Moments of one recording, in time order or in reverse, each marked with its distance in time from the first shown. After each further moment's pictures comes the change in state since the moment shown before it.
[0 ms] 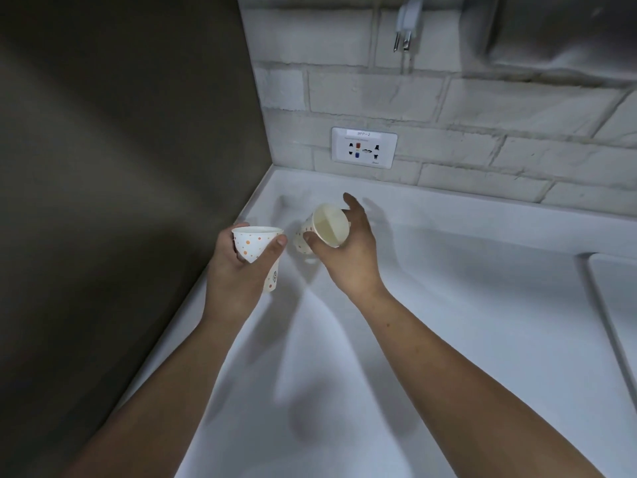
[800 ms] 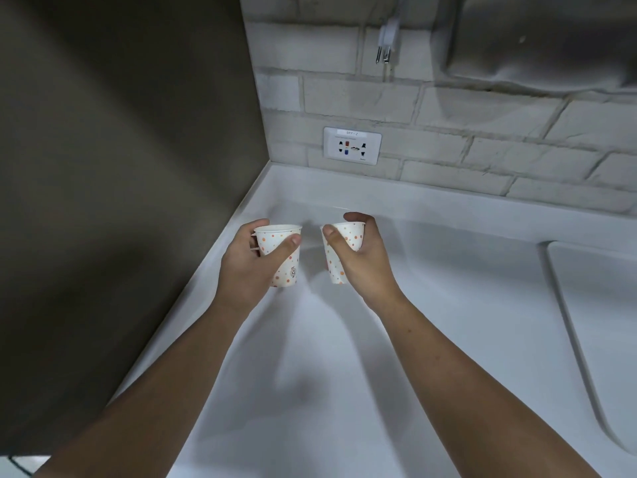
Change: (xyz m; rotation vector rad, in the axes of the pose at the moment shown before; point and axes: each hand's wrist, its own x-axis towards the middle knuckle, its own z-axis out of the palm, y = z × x) left_hand -0.039 0.017 -0.001 0.077 -0.117 -0.023; right_hand -0.056 -0.021 -0.048 0.219 -0.093 0.231
